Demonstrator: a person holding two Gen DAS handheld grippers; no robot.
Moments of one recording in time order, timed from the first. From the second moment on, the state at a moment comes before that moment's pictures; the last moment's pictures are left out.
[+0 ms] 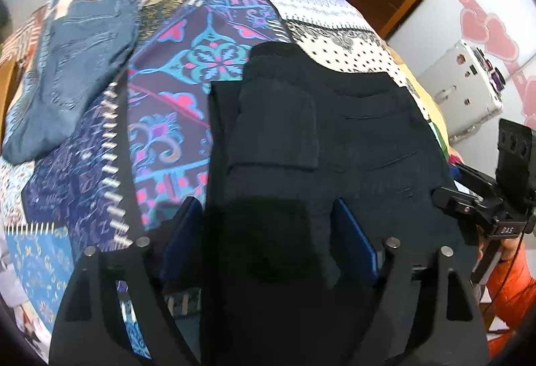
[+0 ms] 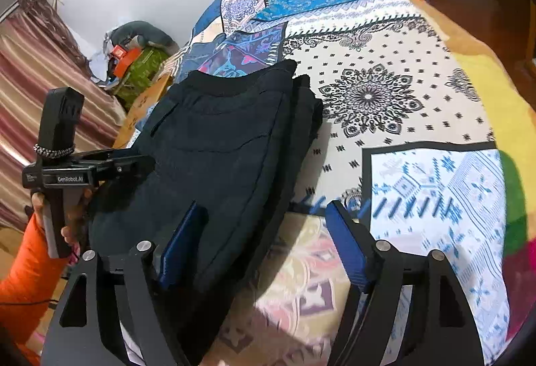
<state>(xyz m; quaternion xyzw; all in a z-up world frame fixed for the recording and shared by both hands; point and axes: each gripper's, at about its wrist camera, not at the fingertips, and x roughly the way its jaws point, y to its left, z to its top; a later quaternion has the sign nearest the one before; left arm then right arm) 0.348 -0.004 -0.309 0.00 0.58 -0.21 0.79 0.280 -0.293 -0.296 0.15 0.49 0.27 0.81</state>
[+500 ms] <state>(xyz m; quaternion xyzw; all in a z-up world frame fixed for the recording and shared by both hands) 0.383 -0.024 -0.316 -0.01 0.59 -0.24 0.77 0.321 -0.269 -0.304 0.16 0.52 0.32 0.77</state>
